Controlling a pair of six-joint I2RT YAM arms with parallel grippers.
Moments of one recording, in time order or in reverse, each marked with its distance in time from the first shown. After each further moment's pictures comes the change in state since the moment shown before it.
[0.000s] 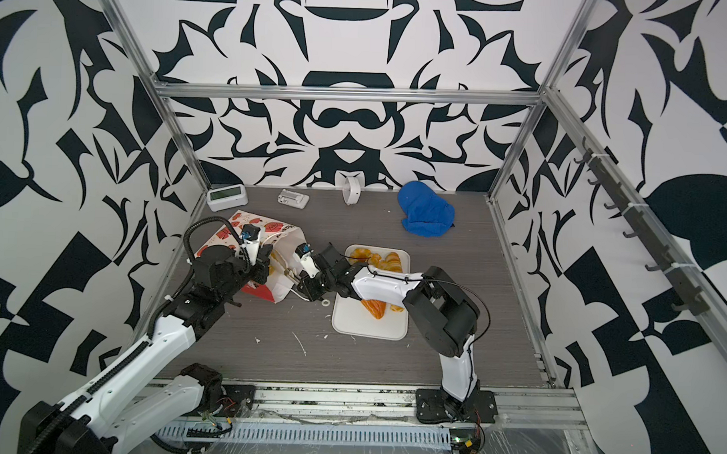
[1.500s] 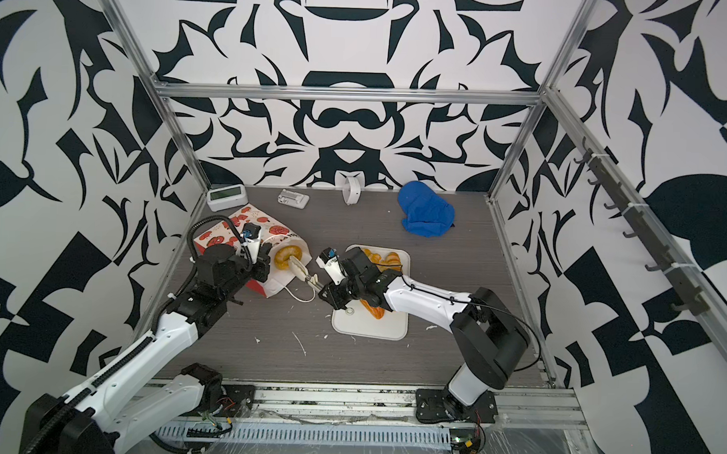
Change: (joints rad) left arm 0.000 0.032 0.000 0.032 -0.037 -0.002; right arm -0.058 -0.288 -0.225 -0.066 -0.069 -0.005
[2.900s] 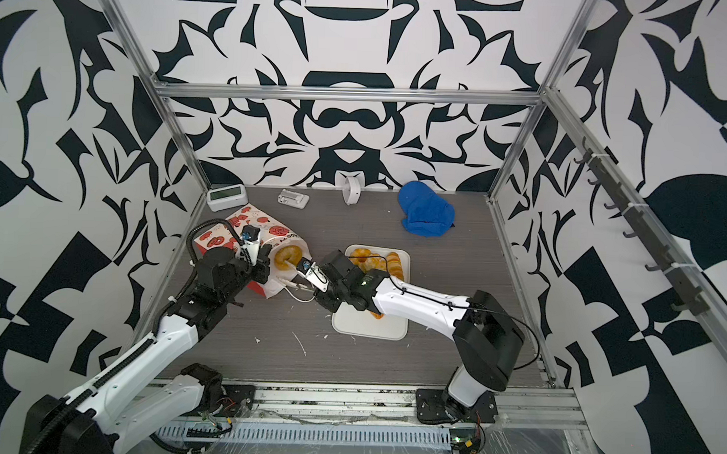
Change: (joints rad) left arm 0.000 -0.015 -0.040 0.039 0.001 -0.009; right arm 0.126 0.039 0.139 -0.156 0.348 -0.437
